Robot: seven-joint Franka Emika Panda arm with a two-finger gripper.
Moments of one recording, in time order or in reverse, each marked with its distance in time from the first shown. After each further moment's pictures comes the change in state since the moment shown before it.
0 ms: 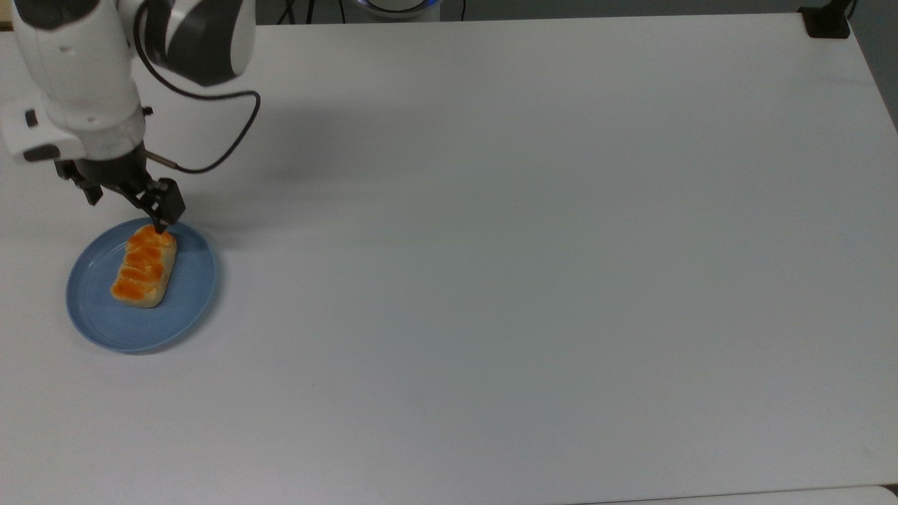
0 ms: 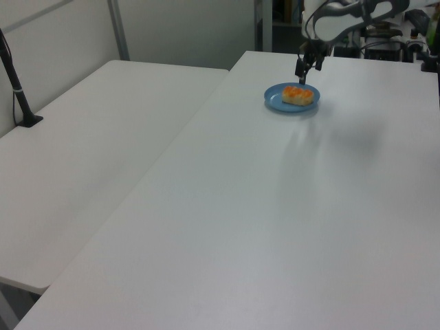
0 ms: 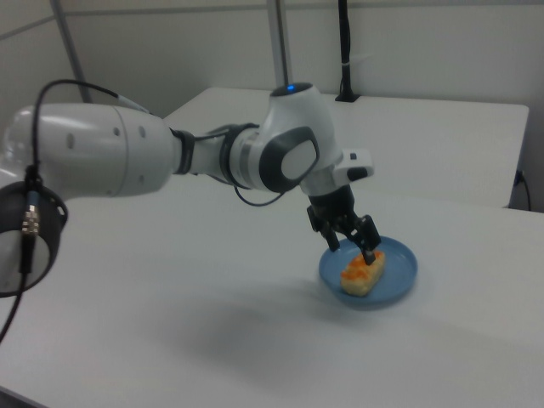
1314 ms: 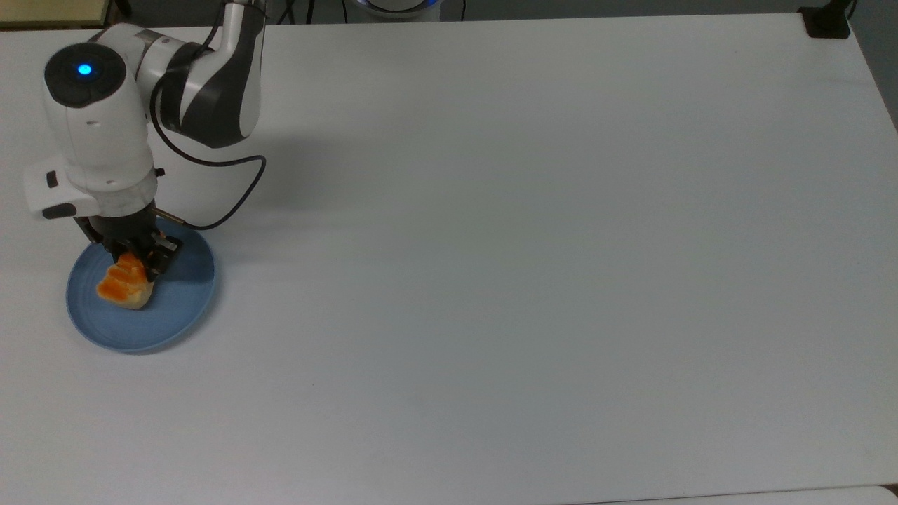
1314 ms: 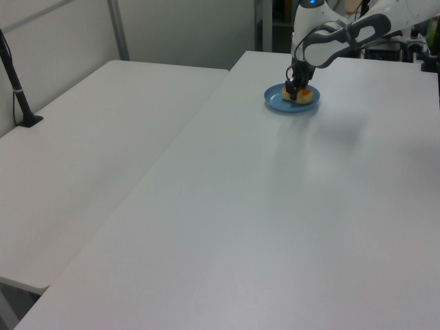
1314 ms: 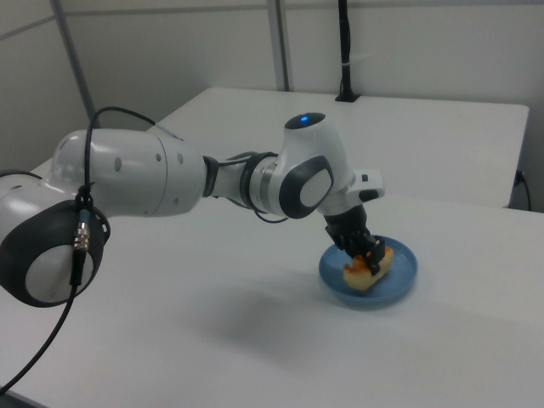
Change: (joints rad) arm 0.000 0.152 0.001 0.087 0.006 0.130 0.053
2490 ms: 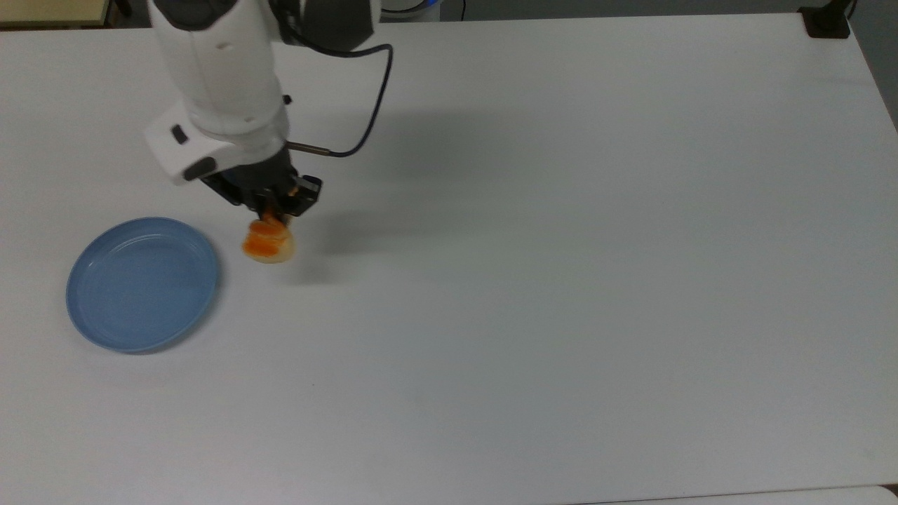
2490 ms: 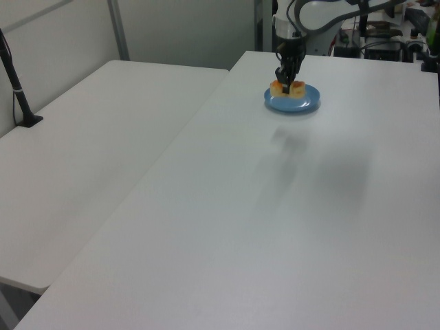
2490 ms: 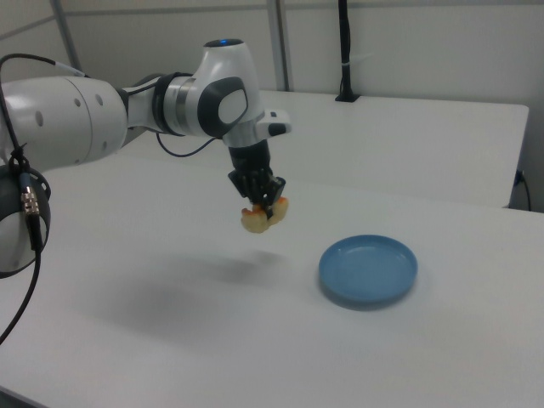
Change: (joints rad) arm 0.015 -0.204 0.291 -0.029 0.021 -0.382 0.003
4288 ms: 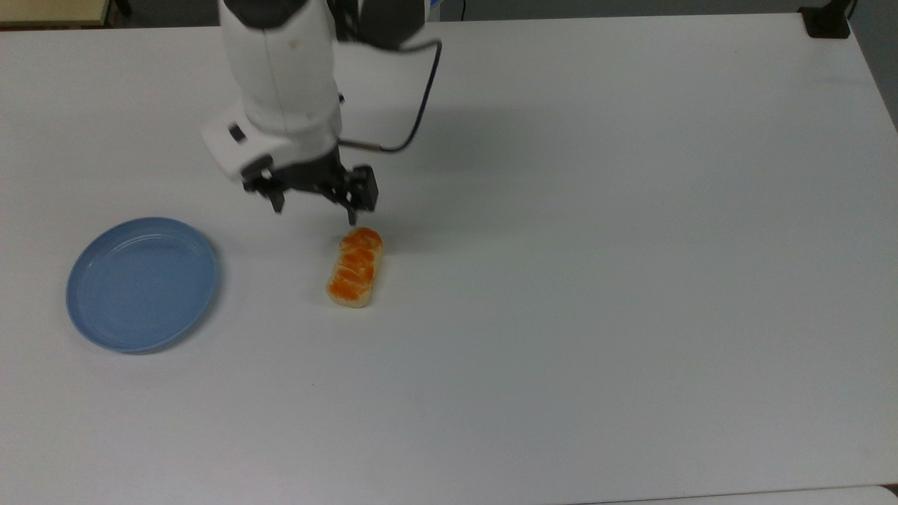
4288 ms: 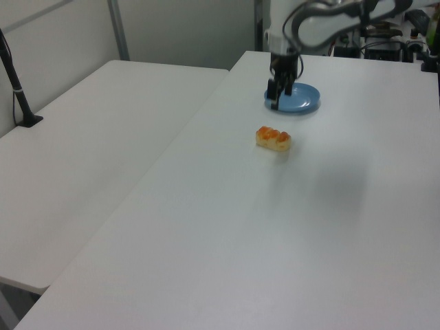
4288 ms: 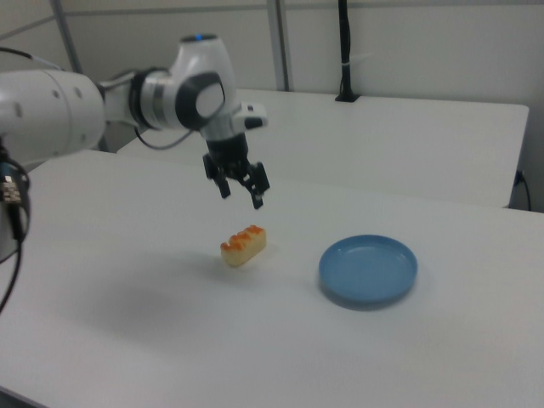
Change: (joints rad) arm 0.040 -0.058 0.014 -0.052 0.027 0.007 0.061
